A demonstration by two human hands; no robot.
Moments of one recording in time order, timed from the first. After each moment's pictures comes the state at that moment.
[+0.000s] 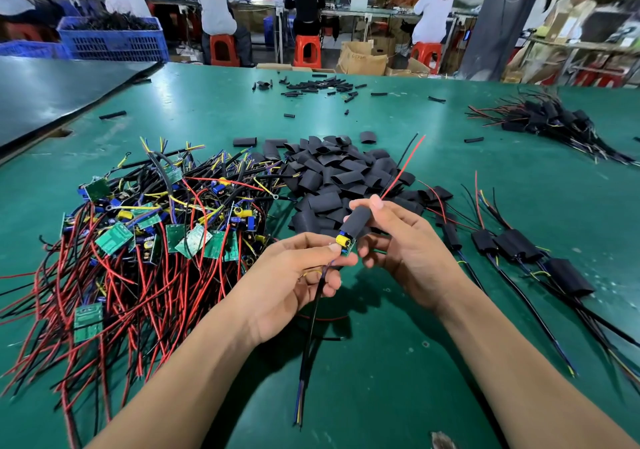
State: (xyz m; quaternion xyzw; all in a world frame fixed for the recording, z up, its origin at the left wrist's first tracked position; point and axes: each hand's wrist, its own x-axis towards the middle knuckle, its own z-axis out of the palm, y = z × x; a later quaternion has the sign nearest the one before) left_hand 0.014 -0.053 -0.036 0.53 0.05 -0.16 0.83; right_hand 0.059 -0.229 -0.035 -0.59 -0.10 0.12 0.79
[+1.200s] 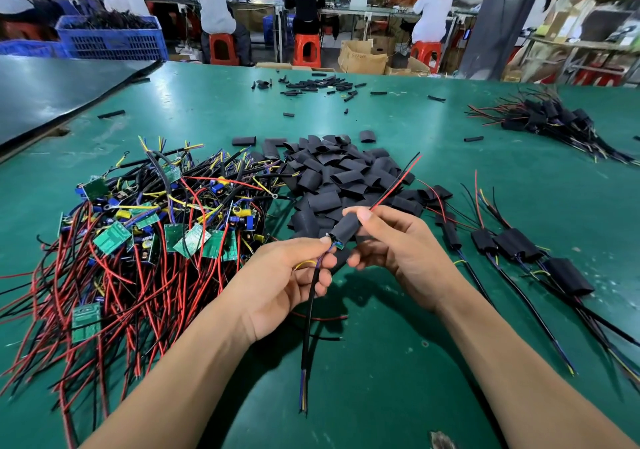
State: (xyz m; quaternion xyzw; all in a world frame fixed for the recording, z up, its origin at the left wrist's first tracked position) left_hand 0.018 -0.049 -0.039 0.53 0.09 -0.15 0.83; right_hand 0.059 -0.230 -0.043 -0.61 -0.14 0.12 0.77
